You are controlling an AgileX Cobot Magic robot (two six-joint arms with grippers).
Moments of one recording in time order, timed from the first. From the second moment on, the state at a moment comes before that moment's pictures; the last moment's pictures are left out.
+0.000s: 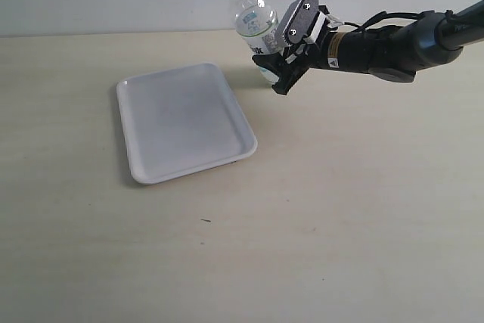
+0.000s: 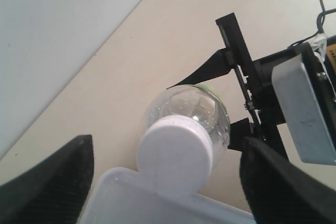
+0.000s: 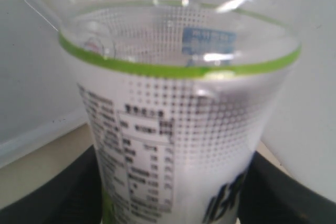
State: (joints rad) left arm -0.45 2.32 -2.40 -0.34 1.06 0.61; right arm 0.05 2.41 -1.51 -1.08 -0.69 0.27
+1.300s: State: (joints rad) left arm -0.45 2.36 -2.40 -0.36 1.02 0.62; right arm 0.05 2.41 -1.51 -1.08 -0.69 0.27
